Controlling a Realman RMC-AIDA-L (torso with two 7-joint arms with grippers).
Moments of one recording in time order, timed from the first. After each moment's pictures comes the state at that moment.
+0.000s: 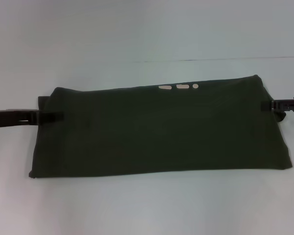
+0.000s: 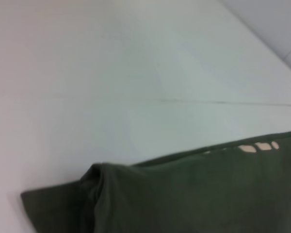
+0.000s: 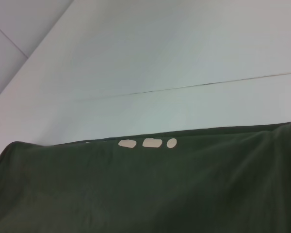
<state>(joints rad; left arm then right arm) -0.63 -2.03 0.52 0.72 2.34 1.28 -1.99 0.64 1.87 -0.52 -0.57 -2.30 -1.34 2.06</state>
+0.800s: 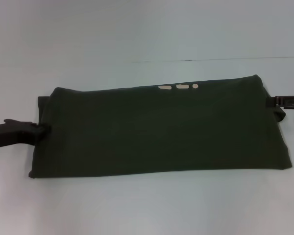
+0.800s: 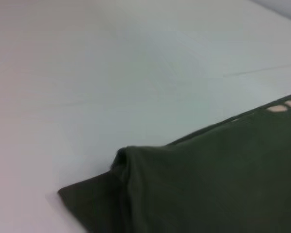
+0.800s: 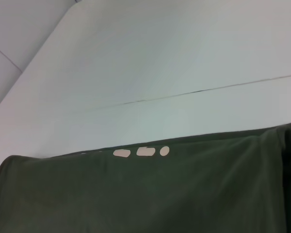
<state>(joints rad) -0.55 -2.09 0.57 0.73 2.30 1.11 -1.70 0.64 1.86 -0.49 -0.57 -2.30 -1.35 2.08</state>
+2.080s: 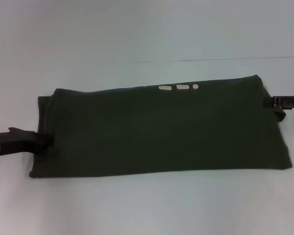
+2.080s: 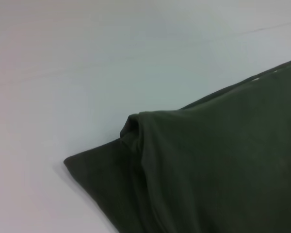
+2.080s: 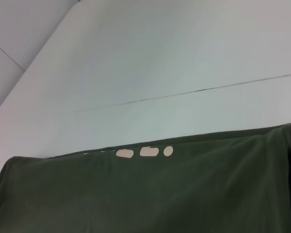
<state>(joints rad) -0.56 -2.11 0.66 0.70 2.36 1.00 -1.72 0.64 1.86 -0.49 -0.57 -2.30 -1.35 2.09</state>
